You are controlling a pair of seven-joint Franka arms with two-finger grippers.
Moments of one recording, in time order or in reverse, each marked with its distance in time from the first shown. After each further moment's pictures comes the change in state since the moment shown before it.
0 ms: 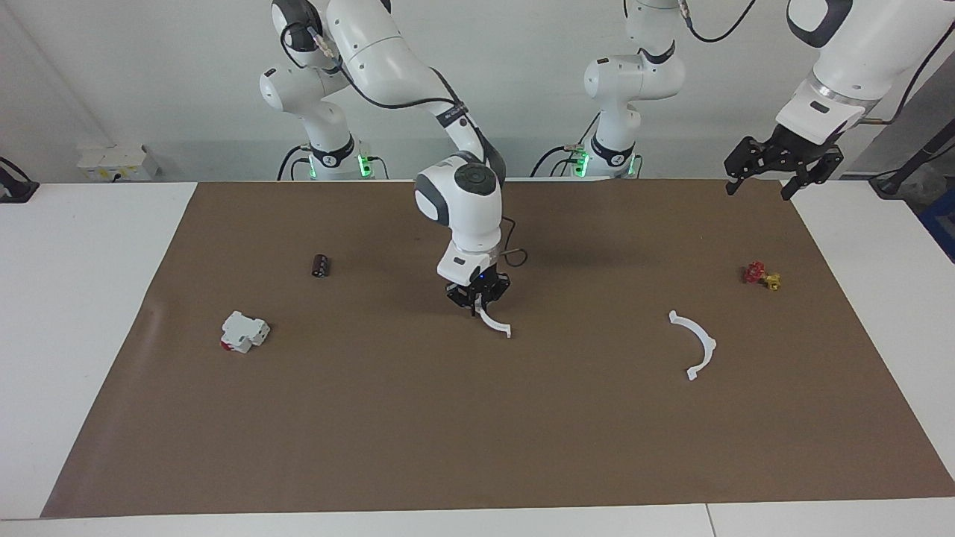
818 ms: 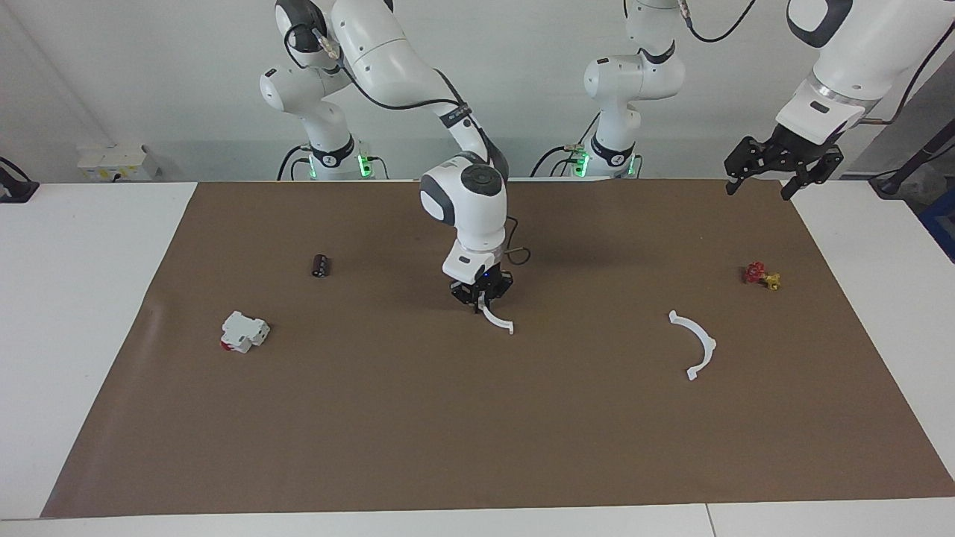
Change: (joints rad) left arm 0.000 0.000 0.000 0.000 0.000 0.000 0.000; right arm 0.020 0.008 0.000 -0.009 -0.001 0.004 0.021
